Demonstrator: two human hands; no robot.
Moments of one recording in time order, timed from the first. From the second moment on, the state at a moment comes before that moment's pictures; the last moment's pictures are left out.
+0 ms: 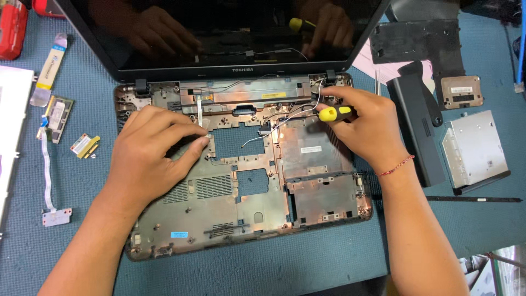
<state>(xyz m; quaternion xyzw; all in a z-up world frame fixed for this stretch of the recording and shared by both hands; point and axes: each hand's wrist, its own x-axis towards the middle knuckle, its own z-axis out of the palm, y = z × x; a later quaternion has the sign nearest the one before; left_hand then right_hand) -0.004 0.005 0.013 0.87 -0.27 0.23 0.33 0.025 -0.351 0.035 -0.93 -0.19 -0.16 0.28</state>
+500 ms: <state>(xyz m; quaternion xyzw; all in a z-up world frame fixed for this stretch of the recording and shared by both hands) -0.007 0.011 0.026 0.91 -0.20 0.22 0.28 0.022 -0.354 0.019 -0.91 -0.29 -0.12 0.27</state>
